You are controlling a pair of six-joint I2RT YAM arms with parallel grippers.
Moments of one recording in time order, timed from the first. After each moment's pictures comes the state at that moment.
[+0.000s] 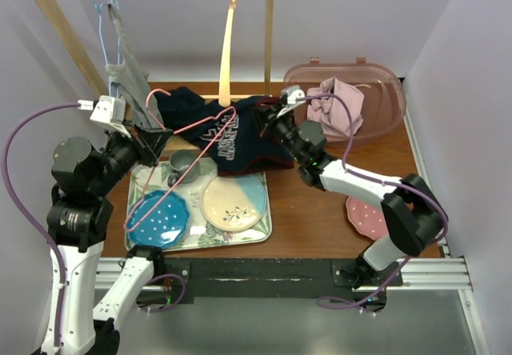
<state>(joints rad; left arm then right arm) -0.10 0.71 1.23 -0.59 0.39 -0.33 0.71 1.57 0.94 0.83 0.06 0.24</state>
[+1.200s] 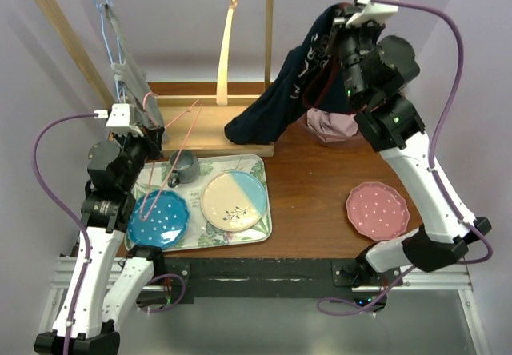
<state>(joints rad) -0.10 0.68 0.86 -0.24 0.07 -0.22 0.62 1.42 1.91 -0.14 0.52 -0.16</state>
